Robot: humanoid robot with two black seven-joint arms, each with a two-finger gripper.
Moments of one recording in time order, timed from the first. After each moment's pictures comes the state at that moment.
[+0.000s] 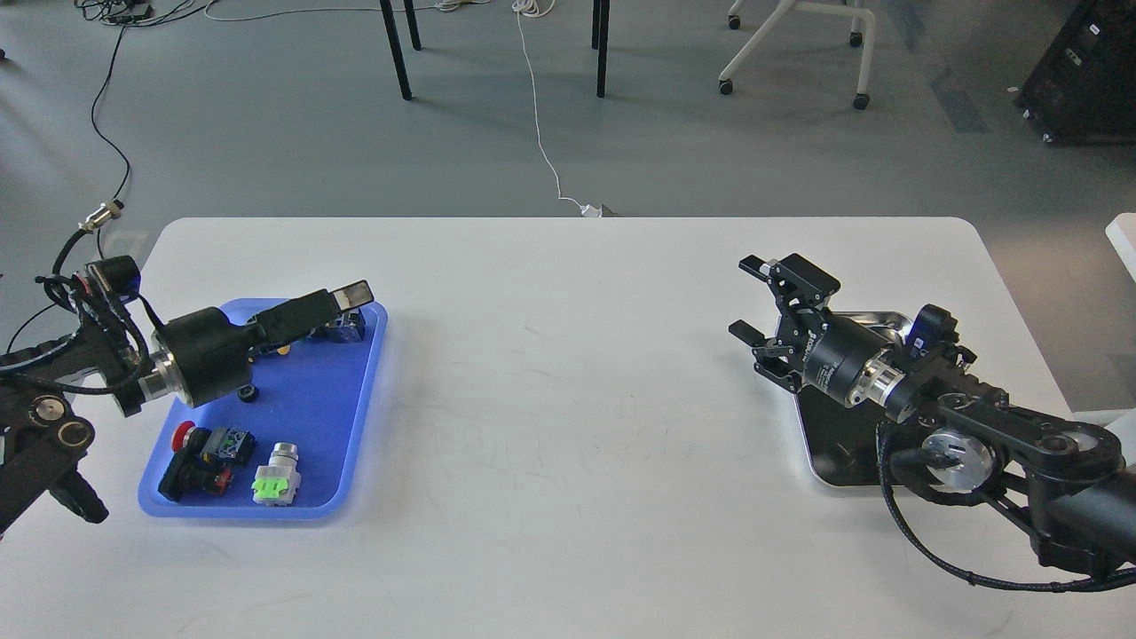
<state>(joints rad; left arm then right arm) -0.34 0.73 -0.99 -1.27 1.67 -0.44 -0.49 0.67 -0.46 0.26 0.89 -0.35 0.32 0.49</state>
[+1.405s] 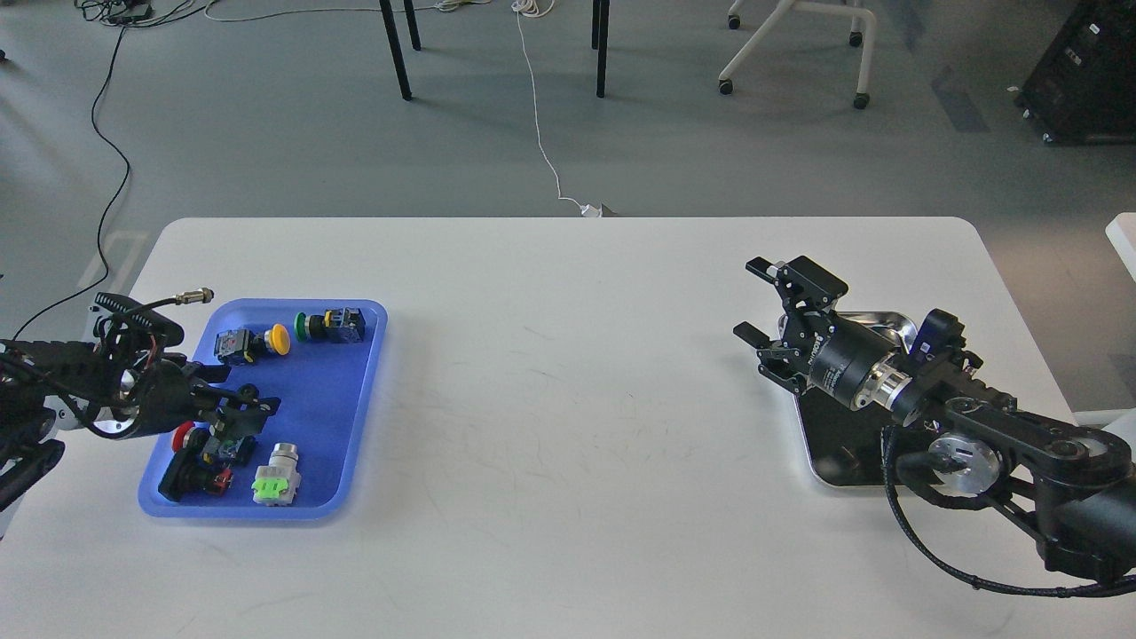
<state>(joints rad) -0.58 0.73 -0.57 -0.88 2.18 -0.30 -0.49 0.66 -0.47 0.27 0.91 -0.35 0.33 0.49</state>
